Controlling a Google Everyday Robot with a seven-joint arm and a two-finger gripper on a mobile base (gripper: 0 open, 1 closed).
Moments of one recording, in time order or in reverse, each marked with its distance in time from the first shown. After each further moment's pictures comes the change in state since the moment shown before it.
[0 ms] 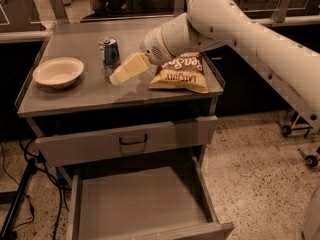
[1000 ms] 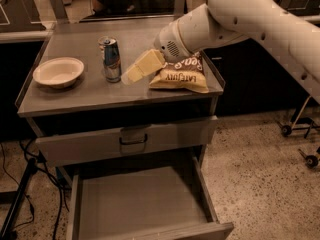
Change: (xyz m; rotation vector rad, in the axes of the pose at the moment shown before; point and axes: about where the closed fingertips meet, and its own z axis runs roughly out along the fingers) arm 0.008 0.019 -0.053 0.011 0.048 0.046
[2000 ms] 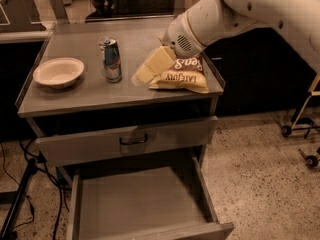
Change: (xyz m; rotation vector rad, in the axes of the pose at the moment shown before) arm 0.004 0.014 -0.033 0.015 0.099 -0.039
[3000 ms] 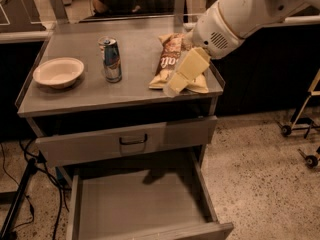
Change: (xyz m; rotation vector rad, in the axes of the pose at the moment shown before) arm 0.038 0.024 -0.071 0.016 0.165 -0.082
